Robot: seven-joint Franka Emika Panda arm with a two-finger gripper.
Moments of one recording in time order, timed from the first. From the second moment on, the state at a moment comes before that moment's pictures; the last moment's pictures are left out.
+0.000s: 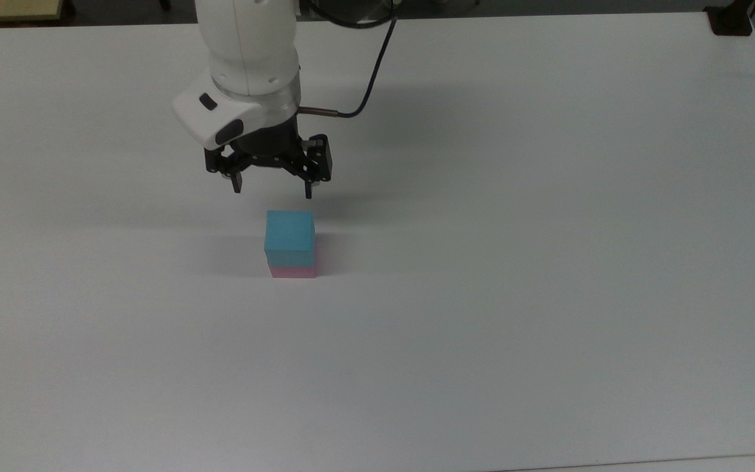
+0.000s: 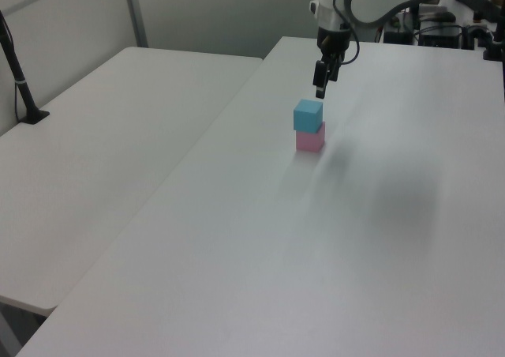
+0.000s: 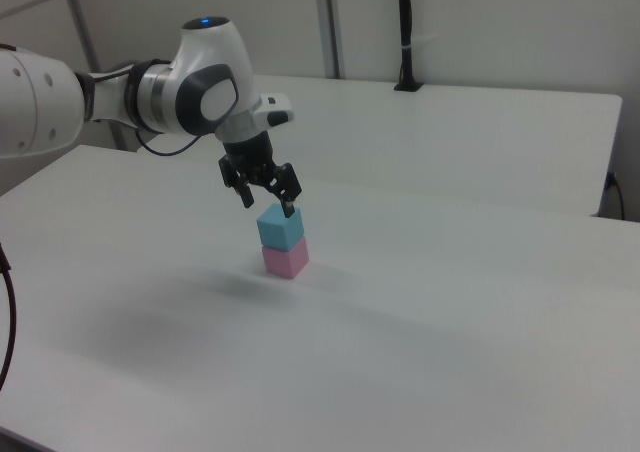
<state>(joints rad) 0.06 0.31 -0.08 -1.65 -0.03 2.08 0.03</state>
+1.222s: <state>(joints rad) 0.03 0.39 -0.04 -1.61 -0.04 2.22 0.17</state>
